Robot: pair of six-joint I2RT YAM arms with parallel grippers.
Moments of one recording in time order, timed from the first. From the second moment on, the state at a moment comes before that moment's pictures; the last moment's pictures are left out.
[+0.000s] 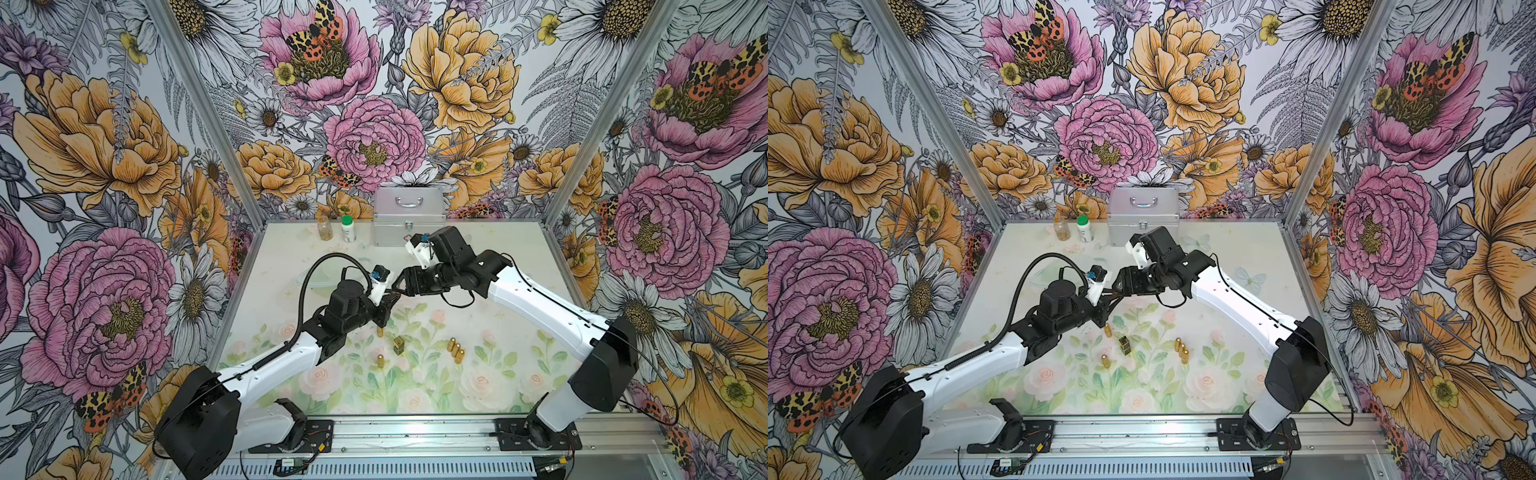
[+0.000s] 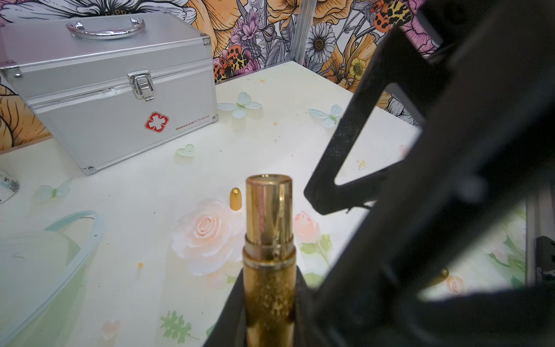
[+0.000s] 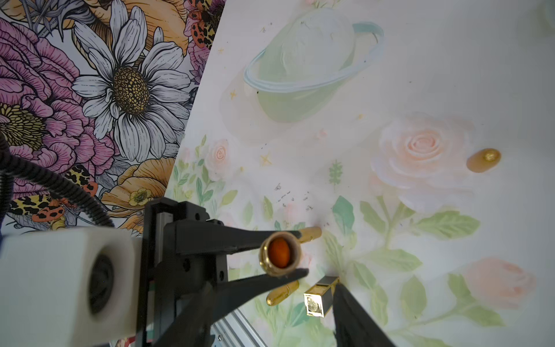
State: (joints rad) left arm -0.66 1.22 0.65 0.15 0.16 -0.06; right arm 0.69 1.62 1.50 -0.72 -0.42 0.52
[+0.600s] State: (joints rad) left arm -0.68 1.23 0.67 0.13 0.16 -0.03; right arm 0.69 1.67 1.51 -0.71 -0.44 0.55
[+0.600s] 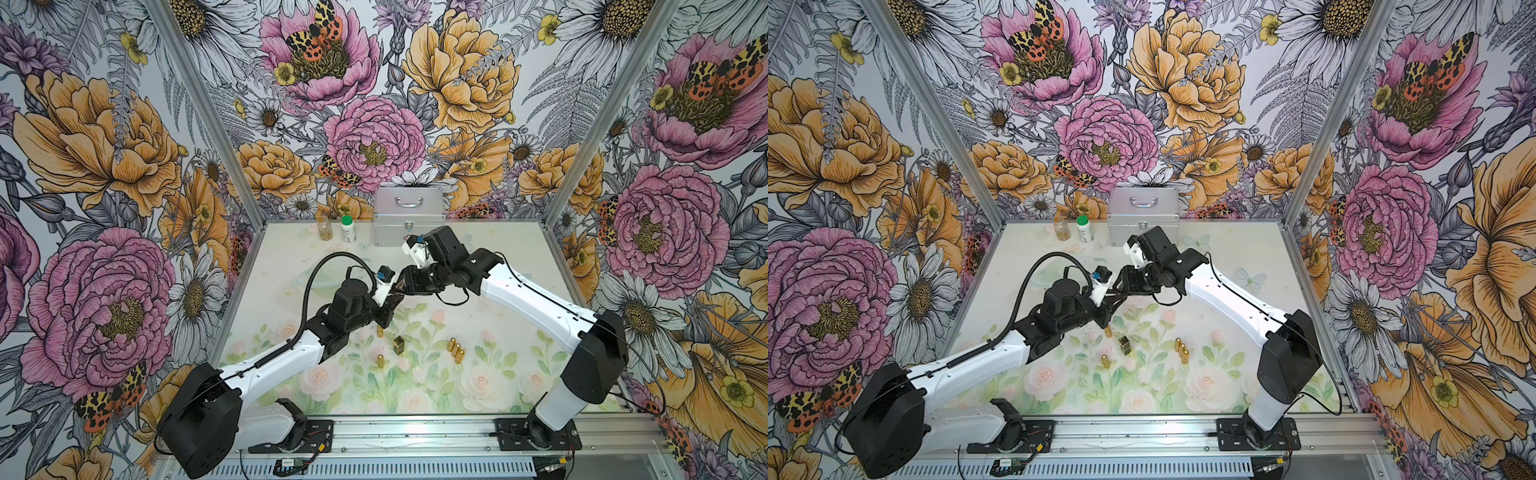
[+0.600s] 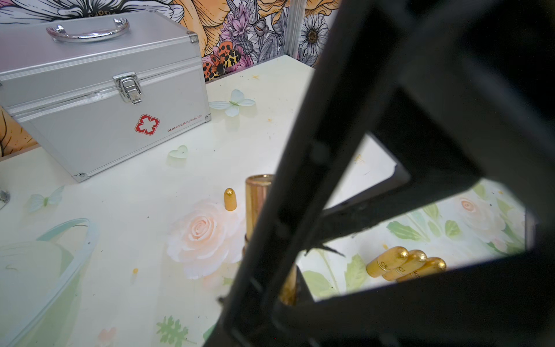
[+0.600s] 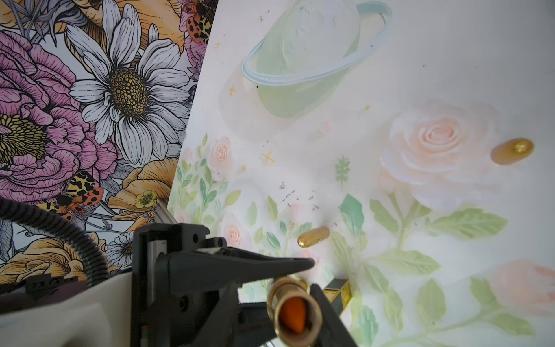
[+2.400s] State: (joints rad) left arm -0.54 0.95 0.57 -0.09 -0.02 -0.36; right arm 0.72 1.92 1.55 -0.54 0.20 0.49
